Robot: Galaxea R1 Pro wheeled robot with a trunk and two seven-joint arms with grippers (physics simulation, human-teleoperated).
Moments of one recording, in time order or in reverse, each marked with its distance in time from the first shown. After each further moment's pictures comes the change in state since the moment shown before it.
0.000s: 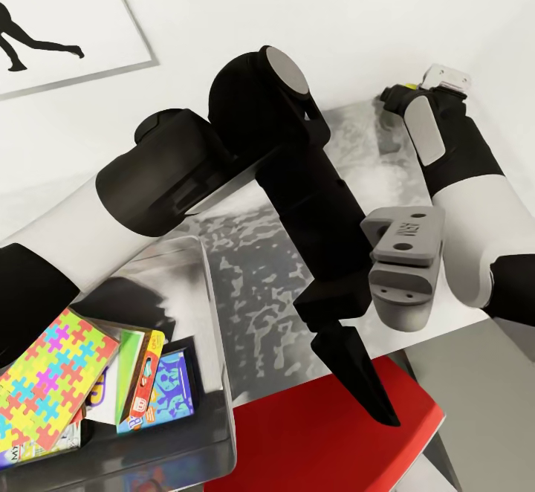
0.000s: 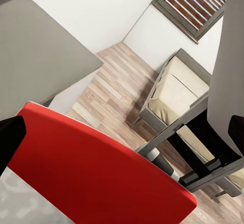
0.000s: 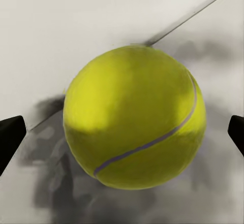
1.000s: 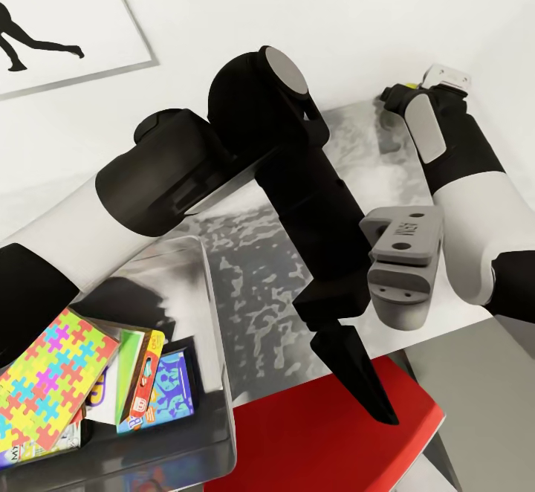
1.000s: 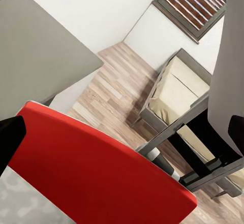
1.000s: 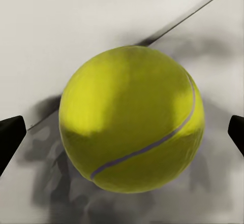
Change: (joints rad) left arm 0.000 0.002 0.000 0.000 -0.001 0.000 0.000; right arm -0.013 0.000 -0.001 0.020 0.000 0.006 -0.001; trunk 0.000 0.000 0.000
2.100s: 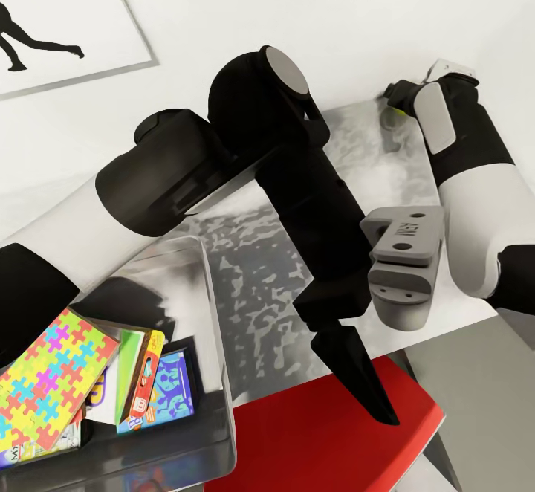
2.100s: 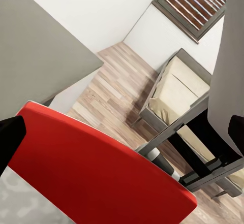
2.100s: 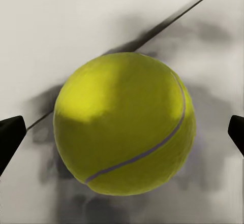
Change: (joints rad) left arm 0.000 -0.001 0.000 0.000 0.000 0.000 0.000; right arm -0.028 -0.001 -0.042 0.003 -0.001 0.081 0.003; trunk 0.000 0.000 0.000
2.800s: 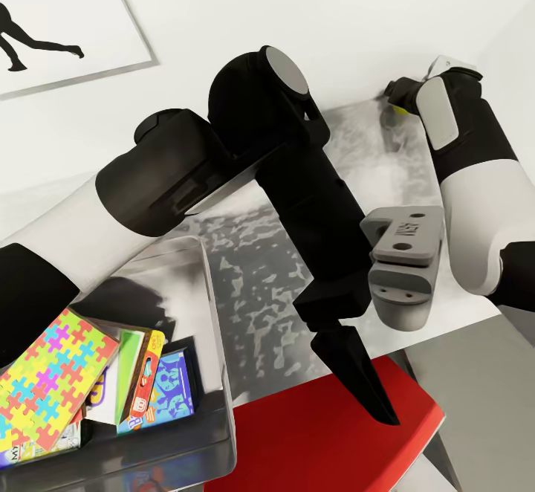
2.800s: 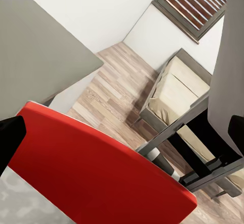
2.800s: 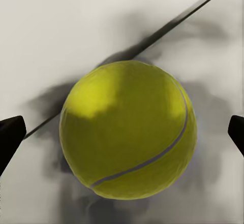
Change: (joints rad) left arm 0.000 0.000 0.000 0.000 0.000 0.000 0.000; right arm -0.014 -0.001 -0.002 0.002 -0.001 0.024 0.000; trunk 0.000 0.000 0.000
